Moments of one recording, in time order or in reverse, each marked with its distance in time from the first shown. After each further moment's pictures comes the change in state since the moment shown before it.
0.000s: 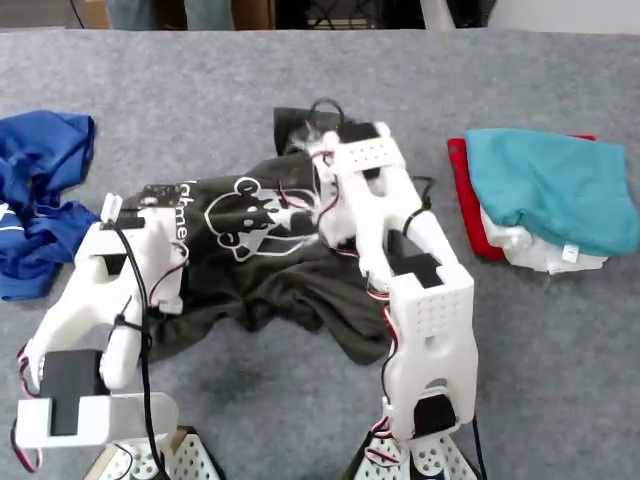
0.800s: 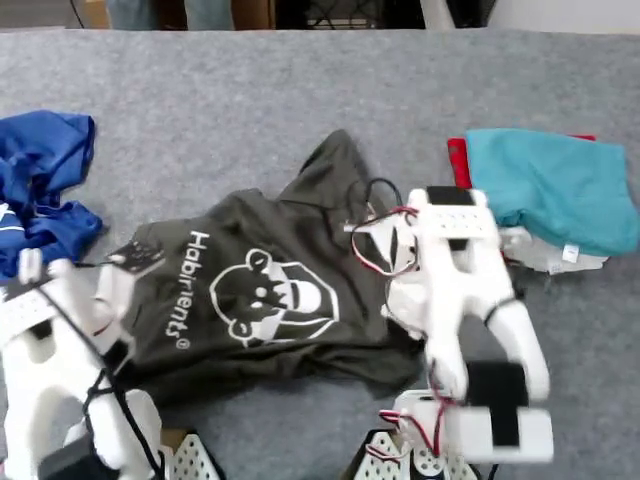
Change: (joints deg) left arm -28.0 -28.5 9.3 26.3 -56.1; right arm 14.1 -46.5 47.6 8.5 24.8
